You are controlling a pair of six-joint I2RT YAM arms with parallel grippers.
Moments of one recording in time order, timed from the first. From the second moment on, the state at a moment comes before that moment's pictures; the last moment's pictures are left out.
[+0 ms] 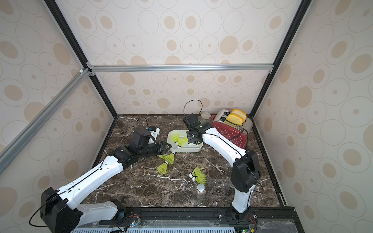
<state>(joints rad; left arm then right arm) -0.60 1.22 1.03 -0.46 0.20 -0.65 0.73 1.76 1.61 -0.88 0.31 0.31</state>
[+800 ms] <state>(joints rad) -0.62 1.09 0.88 -0.72 0.24 -0.77 0.85 1.36 1.20 -0.91 0.19 0.31</state>
